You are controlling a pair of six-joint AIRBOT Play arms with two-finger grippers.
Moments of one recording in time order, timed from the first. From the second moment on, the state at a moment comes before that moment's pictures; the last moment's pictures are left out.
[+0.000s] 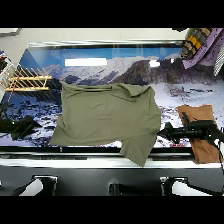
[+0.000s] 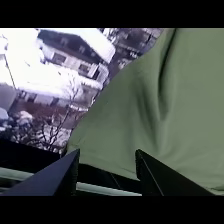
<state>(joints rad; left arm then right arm) 0.53 -1.09 0.83 1.09 -1.29 -1.50 -0.46 -1.41 0.66 2.34 -1.14 -1.97</state>
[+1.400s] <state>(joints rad) 0.55 -1.26 0.61 0.95 -1.13 -1.39 -0.46 -1.31 0.66 2.39 -1.19 -2.04</state>
